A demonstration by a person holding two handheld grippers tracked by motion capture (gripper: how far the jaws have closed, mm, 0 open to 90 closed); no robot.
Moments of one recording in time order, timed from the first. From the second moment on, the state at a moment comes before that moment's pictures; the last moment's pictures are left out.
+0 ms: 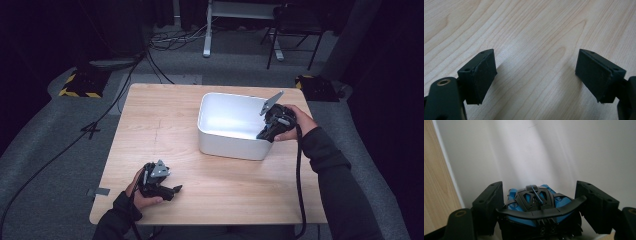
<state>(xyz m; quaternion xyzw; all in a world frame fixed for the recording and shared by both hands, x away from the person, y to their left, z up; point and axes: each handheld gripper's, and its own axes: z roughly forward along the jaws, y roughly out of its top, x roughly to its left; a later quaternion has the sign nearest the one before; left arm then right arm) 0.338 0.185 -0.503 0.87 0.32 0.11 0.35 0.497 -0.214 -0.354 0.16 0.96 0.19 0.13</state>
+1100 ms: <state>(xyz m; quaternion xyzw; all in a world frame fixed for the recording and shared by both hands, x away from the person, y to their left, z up) 0.338 0.185 -0.503 0.87 0.32 0.11 0.35 0.479 -0.245 -0.335 0.18 0.92 0.32 0.14</state>
